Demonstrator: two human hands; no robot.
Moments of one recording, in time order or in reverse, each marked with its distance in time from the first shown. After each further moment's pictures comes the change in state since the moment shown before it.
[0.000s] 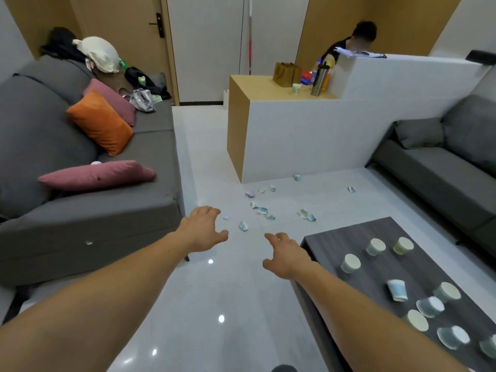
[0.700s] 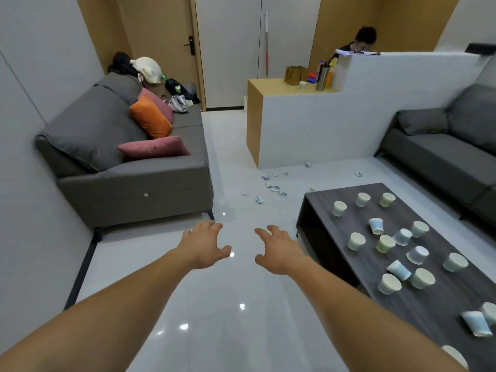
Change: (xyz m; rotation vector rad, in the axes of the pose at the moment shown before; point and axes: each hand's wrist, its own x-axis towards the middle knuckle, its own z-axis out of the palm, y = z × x) left_hand -0.430 0.062 0.099 0.097 0.035 -0.062; right_hand -0.370 -0.030 0.144 -0.053 0.085 -0.164
